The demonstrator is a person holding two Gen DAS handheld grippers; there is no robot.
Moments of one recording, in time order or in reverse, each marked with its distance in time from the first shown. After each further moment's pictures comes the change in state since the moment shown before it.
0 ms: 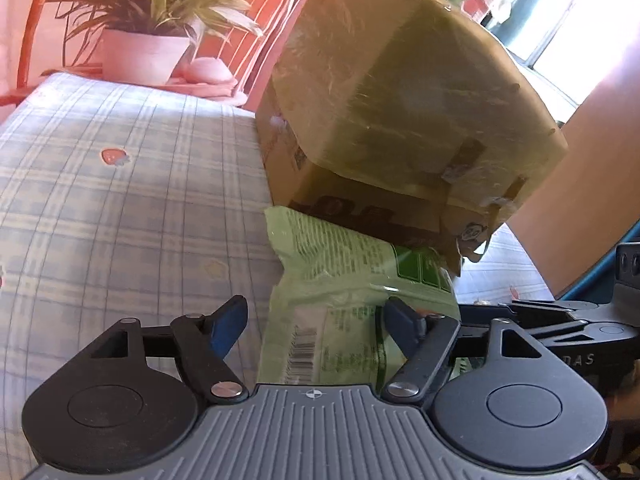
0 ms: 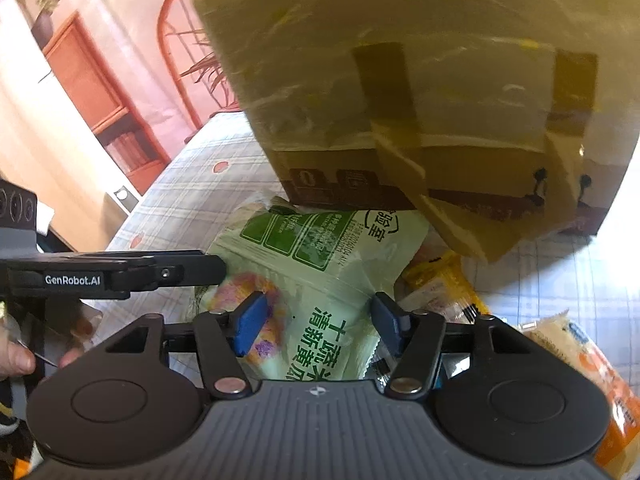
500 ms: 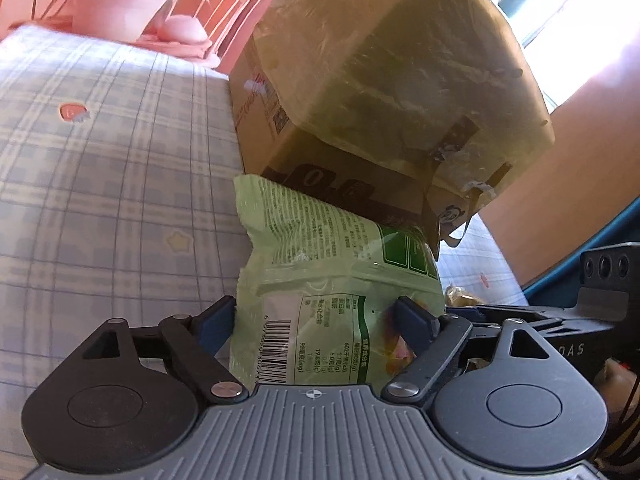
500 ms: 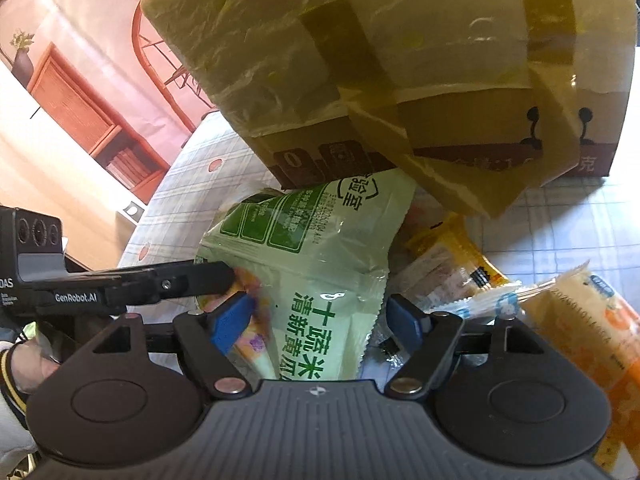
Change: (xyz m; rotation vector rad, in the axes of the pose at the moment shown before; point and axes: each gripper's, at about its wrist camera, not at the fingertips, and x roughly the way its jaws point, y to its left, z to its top) left arm 0.025 0.013 -0.006 -0.067 0.077 -0.145; right arm 0.013 -0.018 -0.002 0.129 0.046 0.072
